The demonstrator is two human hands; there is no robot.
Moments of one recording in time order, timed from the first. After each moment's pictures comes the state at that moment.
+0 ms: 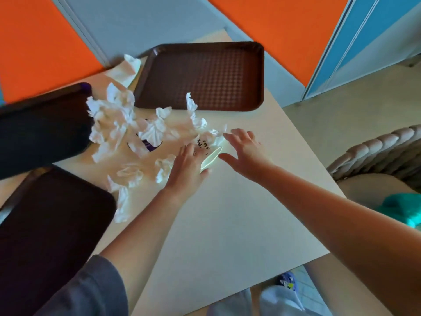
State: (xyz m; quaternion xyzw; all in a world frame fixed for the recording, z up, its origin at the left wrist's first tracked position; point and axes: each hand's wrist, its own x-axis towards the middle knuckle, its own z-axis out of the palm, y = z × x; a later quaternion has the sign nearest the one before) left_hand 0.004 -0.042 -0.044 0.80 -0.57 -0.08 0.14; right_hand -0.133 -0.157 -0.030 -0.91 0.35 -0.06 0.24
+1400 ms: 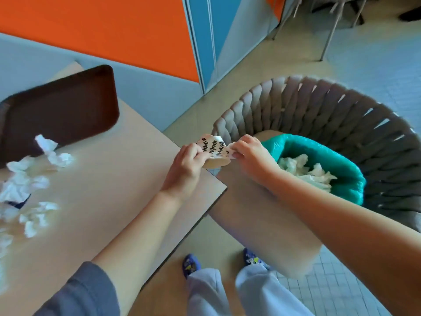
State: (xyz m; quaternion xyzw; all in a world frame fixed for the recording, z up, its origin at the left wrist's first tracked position) left_hand -0.260 -0.136 -0.039 0.58 -0.78 -0.05 0.23; right_hand -0.447 -0.187 -0.053 -0.81 0.51 -0.19 0.22
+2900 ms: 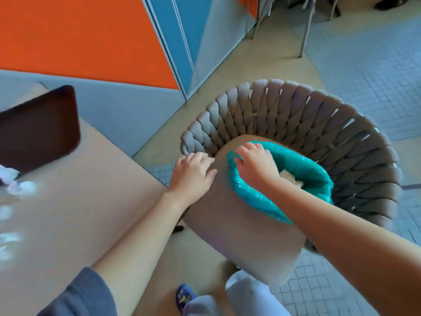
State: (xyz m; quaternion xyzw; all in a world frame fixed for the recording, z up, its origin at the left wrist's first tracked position) left_hand -0.383 -0.184 -0.047 0.60 -0.79 -0.10 0.04; right_hand -0.558 -0.203 -0.063 -0.75 0.64 -0.08 0.18
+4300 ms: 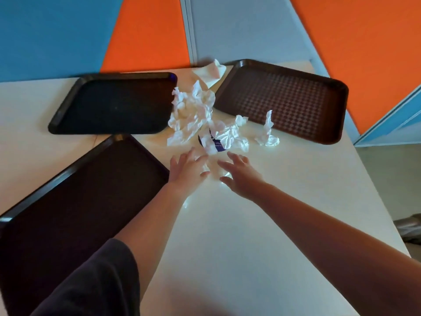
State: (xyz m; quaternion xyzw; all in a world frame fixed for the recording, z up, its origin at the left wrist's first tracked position) left_hand 0.118 0.066 -0.034 0.90 -0.41 -0.13 -0.01; right_hand 0.001 -0.057 -0.033 -0.95 0.19 0.08 0.22
